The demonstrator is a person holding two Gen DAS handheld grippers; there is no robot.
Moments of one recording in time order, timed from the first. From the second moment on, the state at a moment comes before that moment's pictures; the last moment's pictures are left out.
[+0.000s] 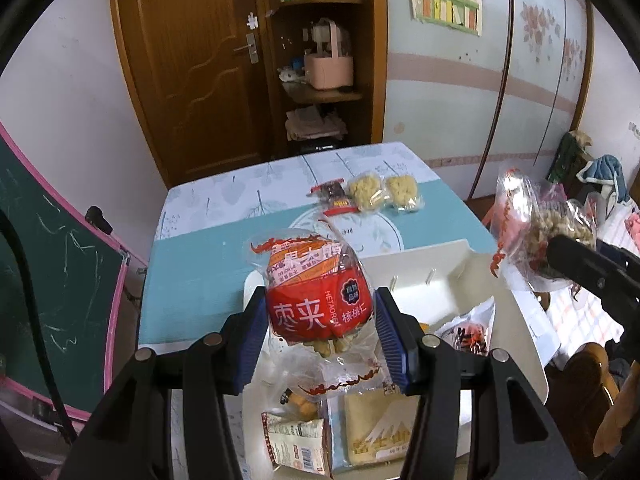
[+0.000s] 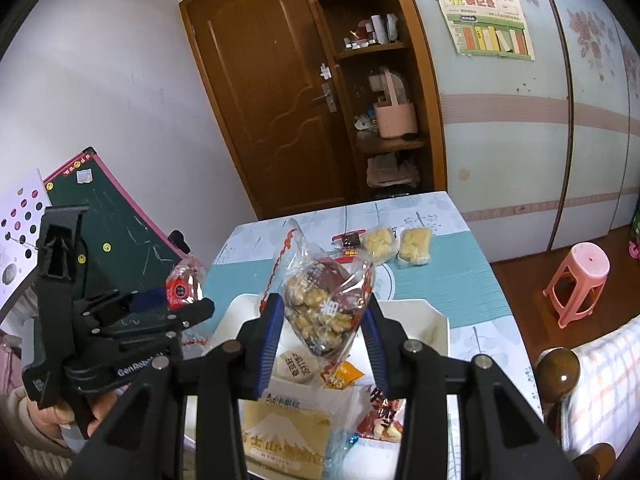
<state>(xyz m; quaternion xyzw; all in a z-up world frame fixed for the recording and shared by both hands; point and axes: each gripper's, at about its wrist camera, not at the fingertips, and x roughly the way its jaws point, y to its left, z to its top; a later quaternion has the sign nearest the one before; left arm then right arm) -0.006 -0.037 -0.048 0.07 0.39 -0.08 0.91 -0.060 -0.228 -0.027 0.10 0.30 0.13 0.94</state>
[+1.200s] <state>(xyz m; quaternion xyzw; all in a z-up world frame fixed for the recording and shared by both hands) -0.007 -0.035 -0.055 0.05 0.40 -0.07 0.91 -0.061 -0.211 -0.038 0.06 0.32 0.11 0.94</state>
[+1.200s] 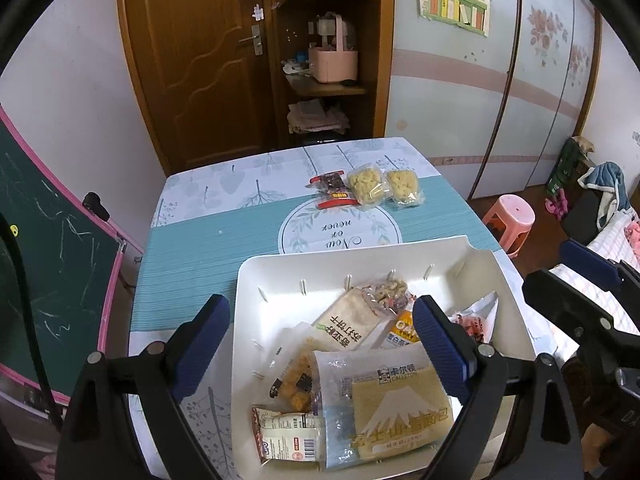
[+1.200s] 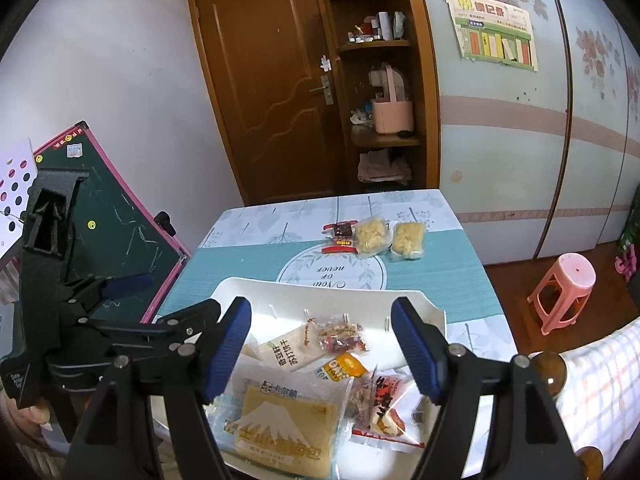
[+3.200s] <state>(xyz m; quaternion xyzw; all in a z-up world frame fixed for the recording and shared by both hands) 0.283 -0.067 -0.049 0.05 0.48 -0.06 0.87 0.205 -0.288 -0.066 0.09 0.48 0.06 0.87</state>
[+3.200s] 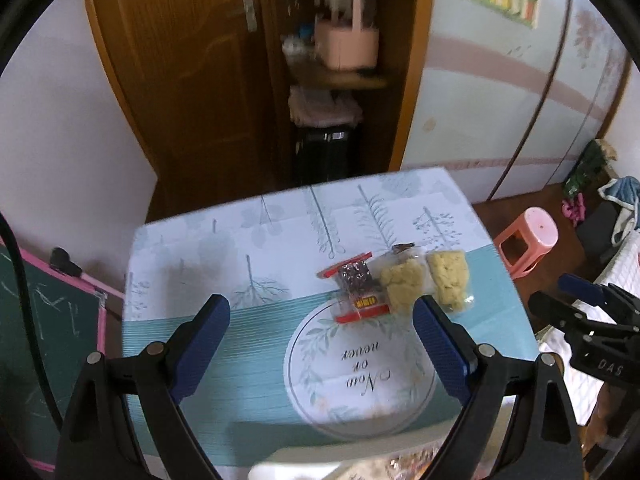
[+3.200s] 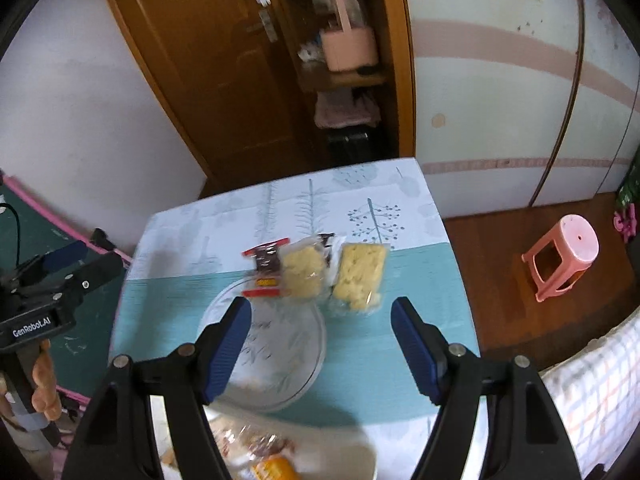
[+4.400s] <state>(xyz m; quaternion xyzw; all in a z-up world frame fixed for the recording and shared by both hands) 0.401 -0.104 -0.253 -0.01 0.60 0.00 0.80 0.279 -0.285 -0.213 0.07 0.61 0.04 0.79</state>
